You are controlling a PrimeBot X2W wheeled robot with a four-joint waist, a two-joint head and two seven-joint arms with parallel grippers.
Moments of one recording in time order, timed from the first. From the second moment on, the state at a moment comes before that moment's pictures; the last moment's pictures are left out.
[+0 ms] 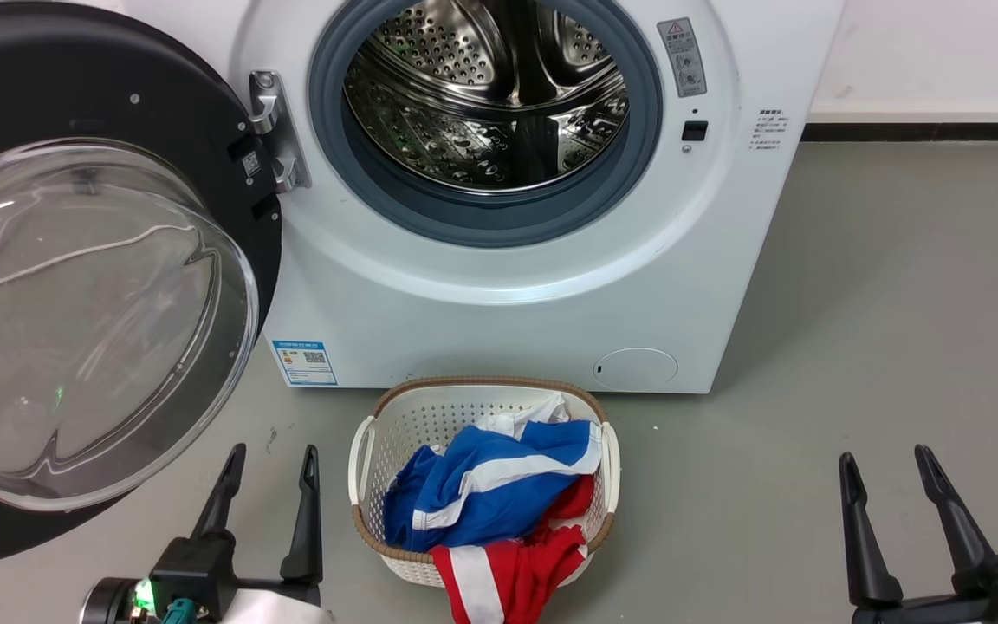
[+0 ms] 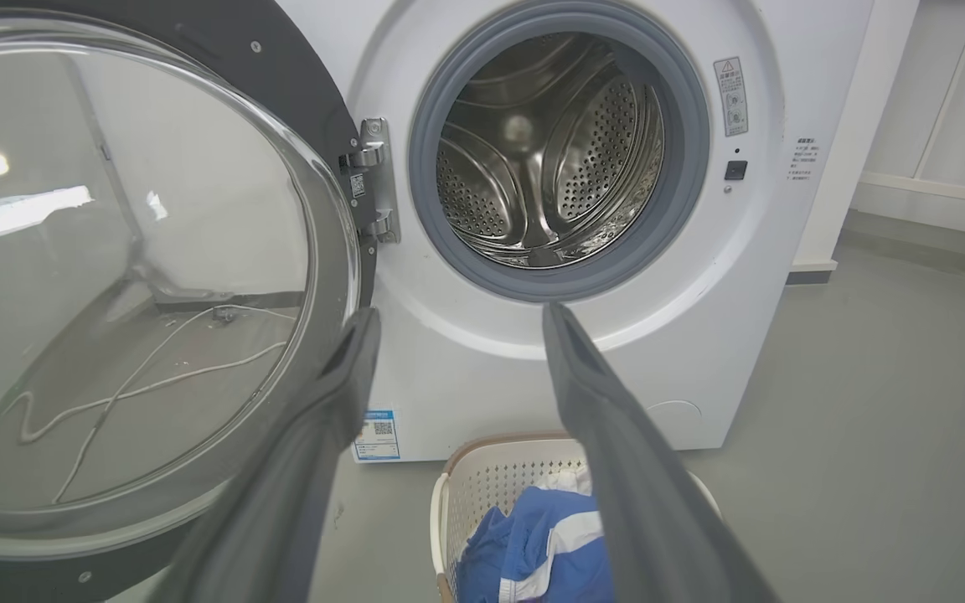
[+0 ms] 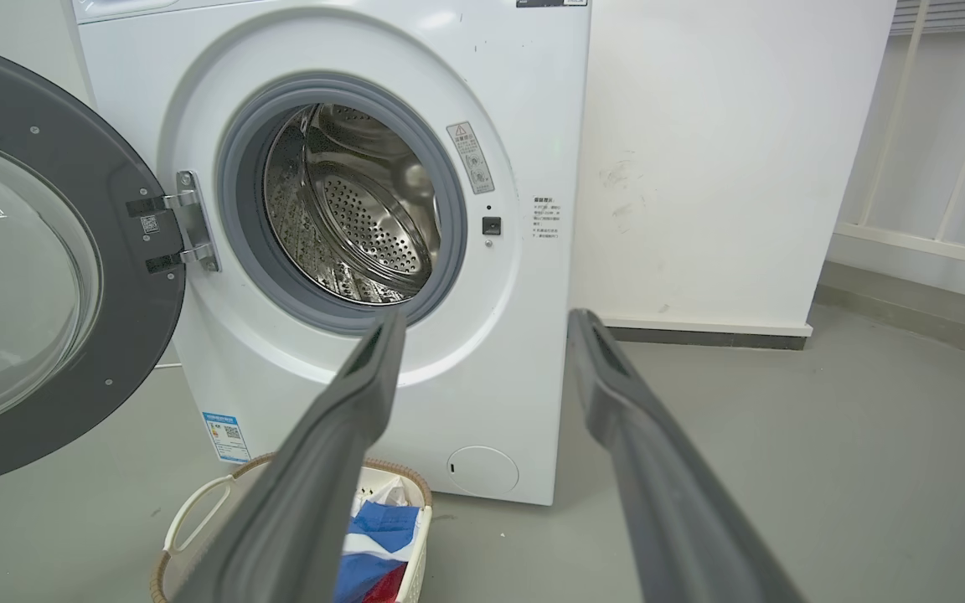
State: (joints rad) left arm 0.07 0.07 -0.01 0.07 -0.06 -0.05 -0.27; right arm 0.20 -0.05 -0.05 -0.12 0.06 0.13 -0.26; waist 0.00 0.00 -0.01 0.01
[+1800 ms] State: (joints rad) left arm 0.03 0.05 0.04 0.20 -0.72 -0.07 -0.10; right arm 0.10 -0.08 -0.03 0.08 0.75 0.13 -0.14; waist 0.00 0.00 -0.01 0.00
